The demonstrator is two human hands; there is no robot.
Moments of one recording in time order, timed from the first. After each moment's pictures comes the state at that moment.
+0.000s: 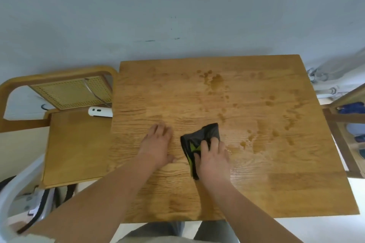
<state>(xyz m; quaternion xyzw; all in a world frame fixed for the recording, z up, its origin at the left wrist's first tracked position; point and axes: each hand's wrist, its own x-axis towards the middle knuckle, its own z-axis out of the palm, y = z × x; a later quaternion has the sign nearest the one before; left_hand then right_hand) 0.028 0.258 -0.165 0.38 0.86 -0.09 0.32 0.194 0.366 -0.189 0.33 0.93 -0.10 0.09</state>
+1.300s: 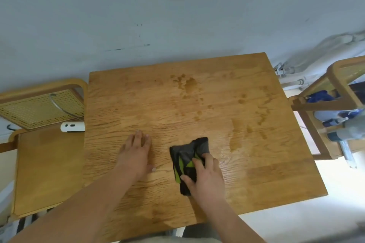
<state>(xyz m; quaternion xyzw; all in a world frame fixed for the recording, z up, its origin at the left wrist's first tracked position) 0.029 0.276 -0.160 0.36 0.85 -0.18 0.35 0.249 0.377 -0.190 0.39 0.90 -0.18 0.07</state>
